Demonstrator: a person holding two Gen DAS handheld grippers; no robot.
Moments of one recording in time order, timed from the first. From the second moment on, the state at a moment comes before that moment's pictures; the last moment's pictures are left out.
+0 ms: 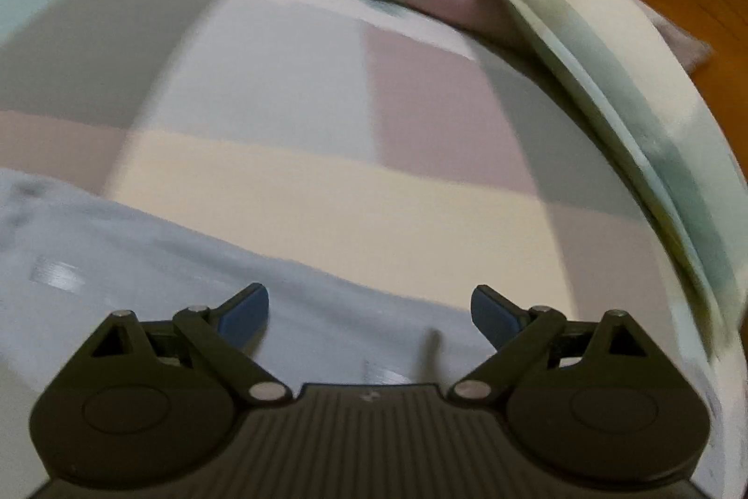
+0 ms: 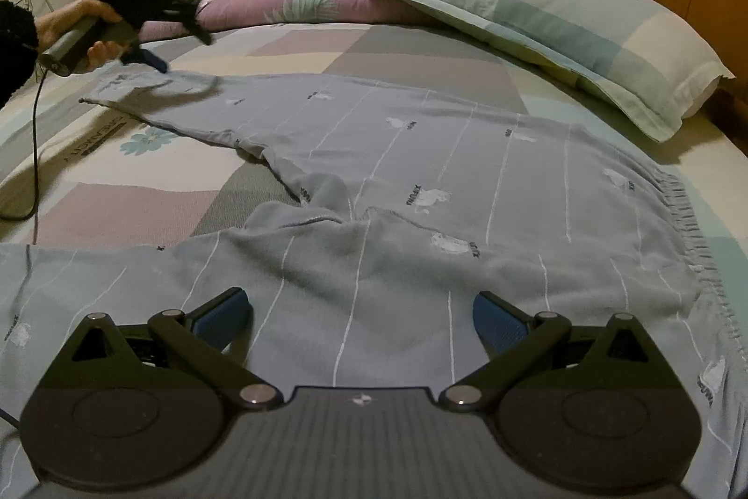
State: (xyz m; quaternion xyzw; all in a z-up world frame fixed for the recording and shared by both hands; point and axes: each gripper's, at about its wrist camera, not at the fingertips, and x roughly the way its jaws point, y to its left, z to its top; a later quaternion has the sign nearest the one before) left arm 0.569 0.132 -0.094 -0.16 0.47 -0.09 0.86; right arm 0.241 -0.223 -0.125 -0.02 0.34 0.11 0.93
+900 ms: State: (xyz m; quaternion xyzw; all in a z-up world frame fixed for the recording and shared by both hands) left arm 0.447 0.031 -0.007 -0.04 0.50 -0.10 0.86; right arm 0.229 -0.257 -0.090 0.06 0.32 0.08 0.94
